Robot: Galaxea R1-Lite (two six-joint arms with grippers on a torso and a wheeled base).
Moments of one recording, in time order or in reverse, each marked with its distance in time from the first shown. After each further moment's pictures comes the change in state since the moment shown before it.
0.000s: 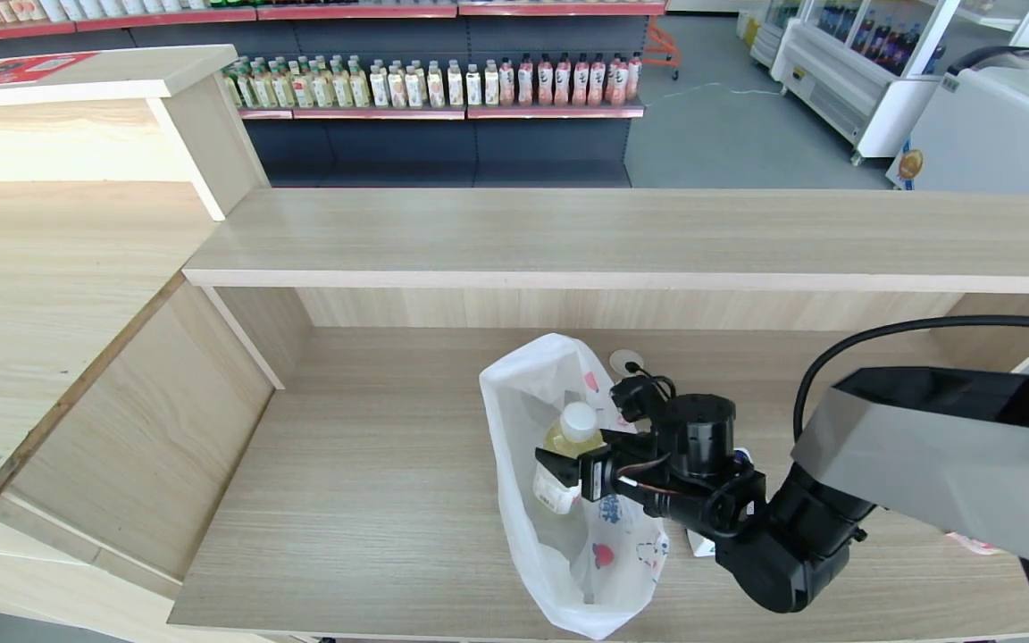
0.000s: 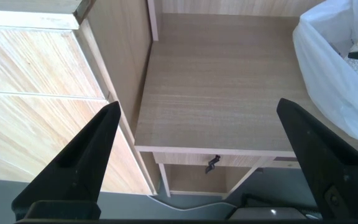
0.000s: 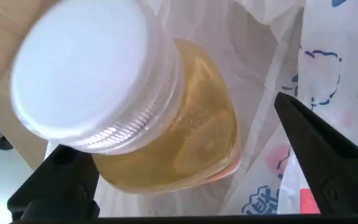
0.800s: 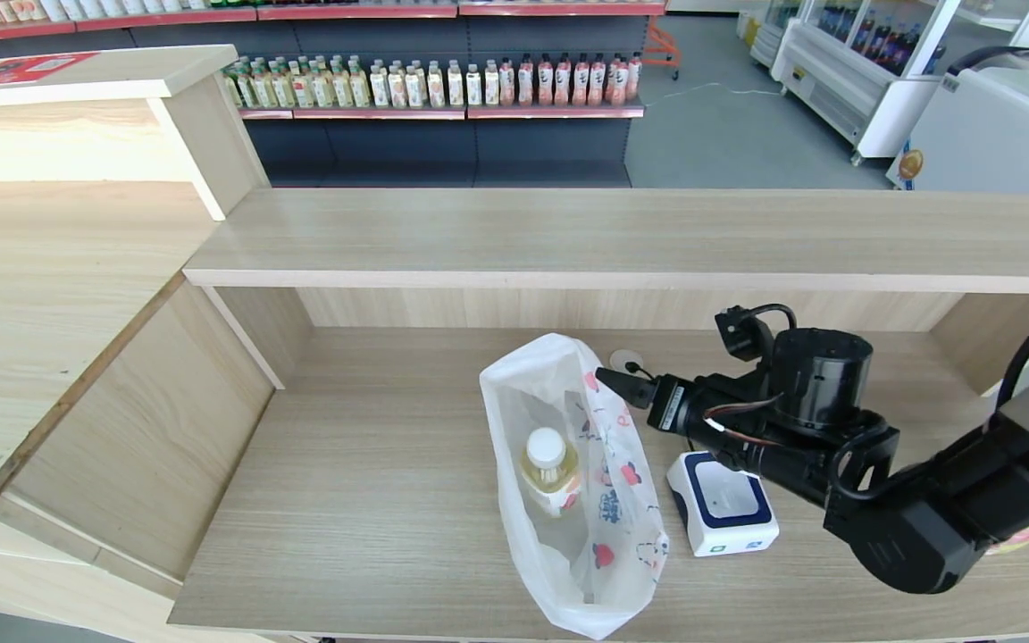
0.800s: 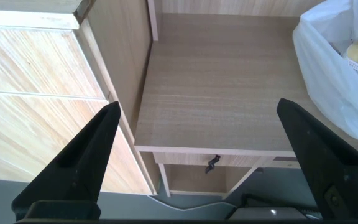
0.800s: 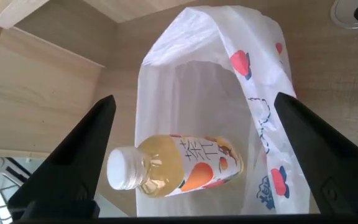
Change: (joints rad) left arm 0.000 0.000 0.000 0.000 0.000 0.000; right arm -0.077 -0.334 0.125 0.099 -0.010 0.300
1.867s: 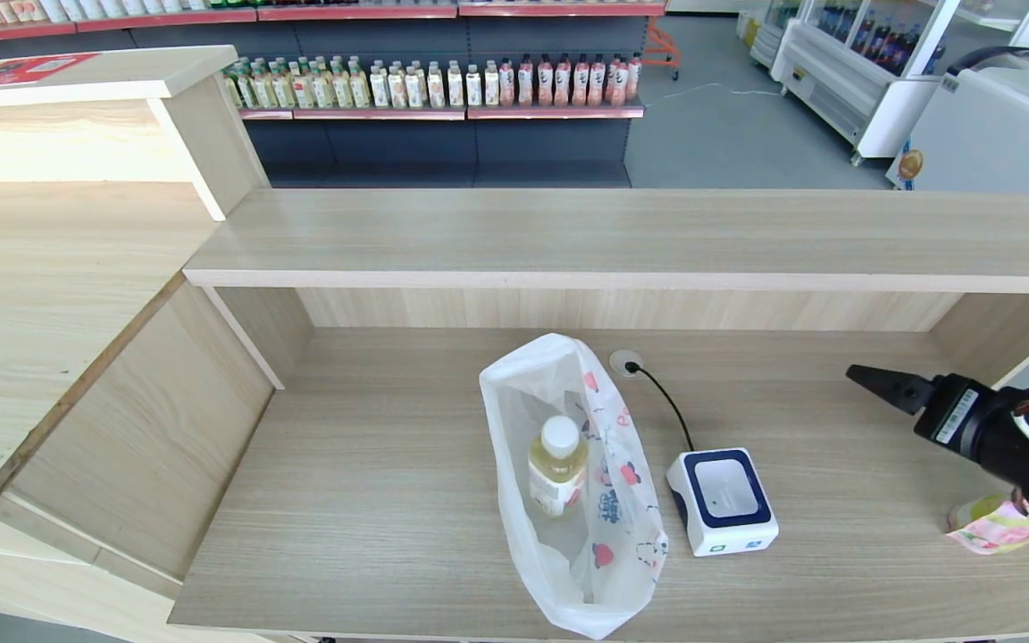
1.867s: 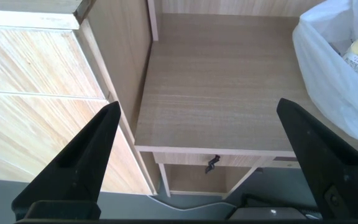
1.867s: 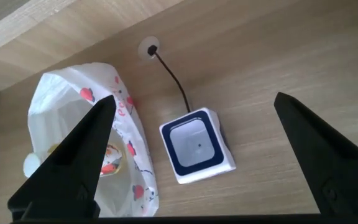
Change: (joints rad) left arm 0.000 0.000 0.000 0.000 0.000 0.000; right arm -0.381 -0.627 0.235 0.514 -0.181 -0.067
